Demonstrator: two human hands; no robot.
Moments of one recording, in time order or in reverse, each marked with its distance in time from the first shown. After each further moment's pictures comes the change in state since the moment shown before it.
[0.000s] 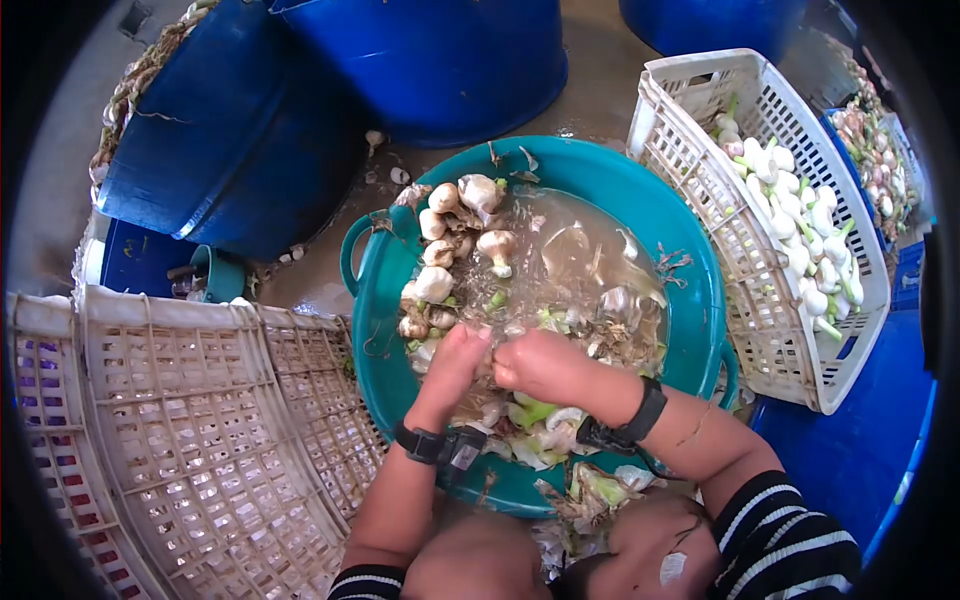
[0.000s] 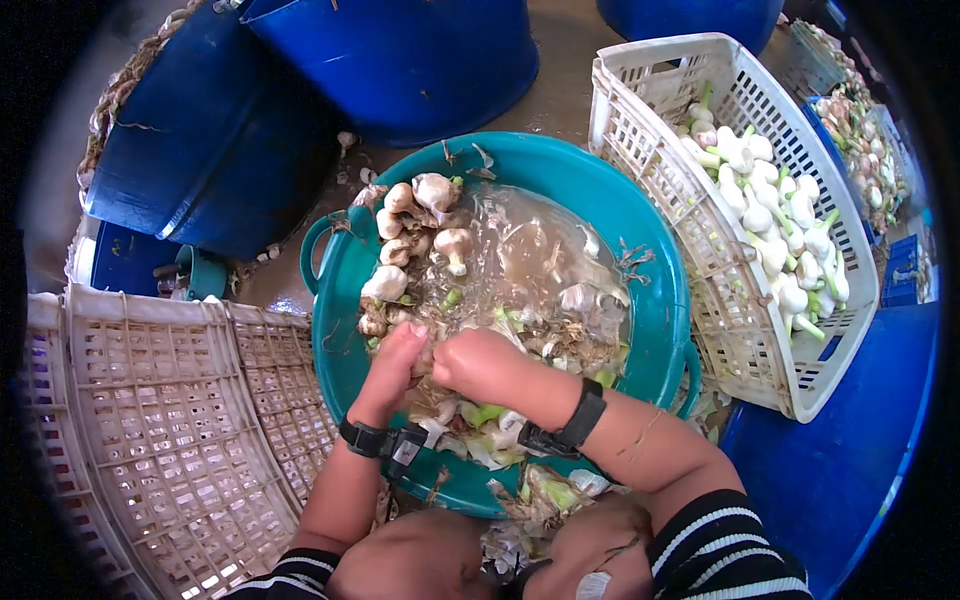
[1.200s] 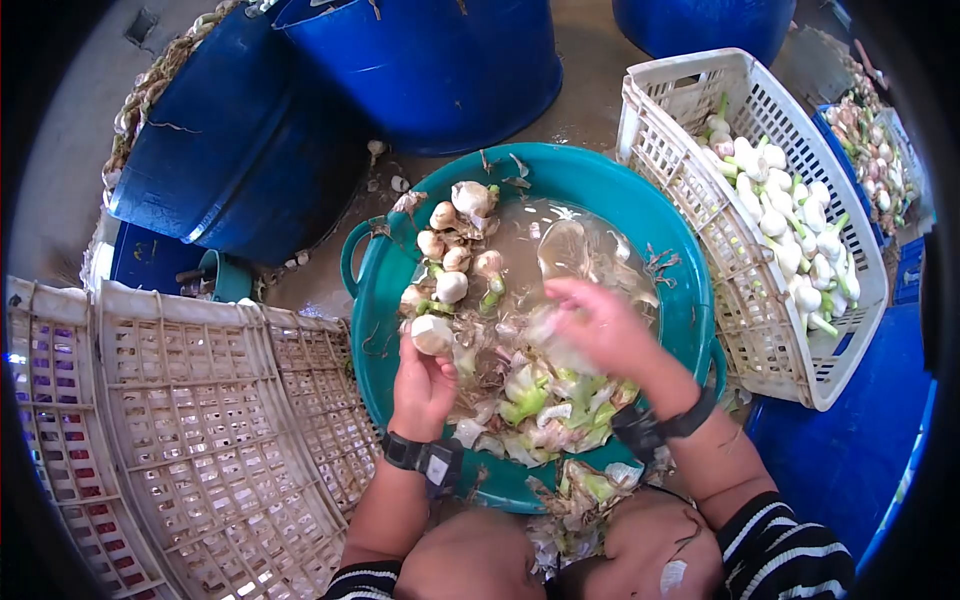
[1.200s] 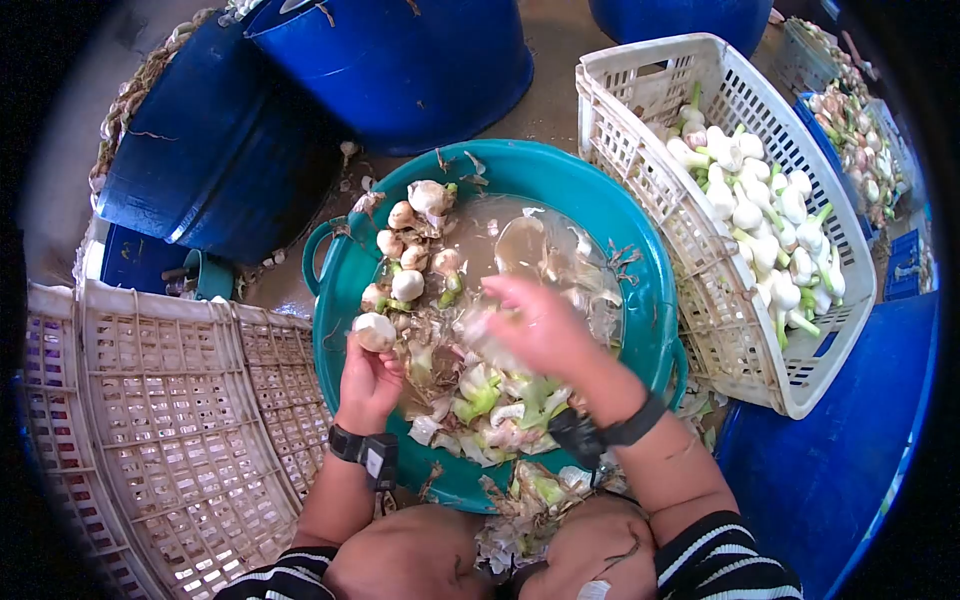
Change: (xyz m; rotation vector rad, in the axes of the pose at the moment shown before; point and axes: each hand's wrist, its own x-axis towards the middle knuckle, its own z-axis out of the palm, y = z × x) left_hand -0.023 0.012 -0.012 -1.065 0.149 -0.156; right_hand -0.055 0.014 -0.053 0.389 0.604 0.122
